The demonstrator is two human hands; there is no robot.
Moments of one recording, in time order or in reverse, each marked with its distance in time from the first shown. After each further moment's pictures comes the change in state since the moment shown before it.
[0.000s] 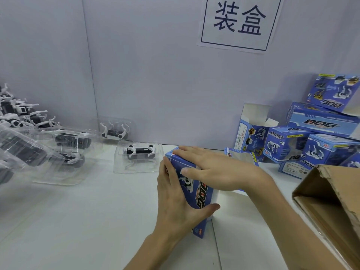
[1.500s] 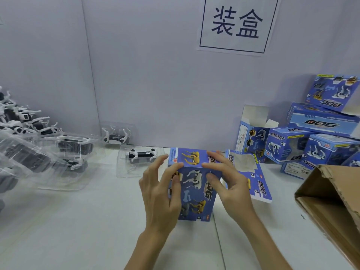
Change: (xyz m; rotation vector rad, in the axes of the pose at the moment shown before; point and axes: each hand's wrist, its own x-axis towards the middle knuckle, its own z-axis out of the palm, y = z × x) left_hand 0.019 -0.012 -0.028 0.034 0.293 0.219; right_hand -0.003 0.038 0.094 0.840 0.943 -0.151
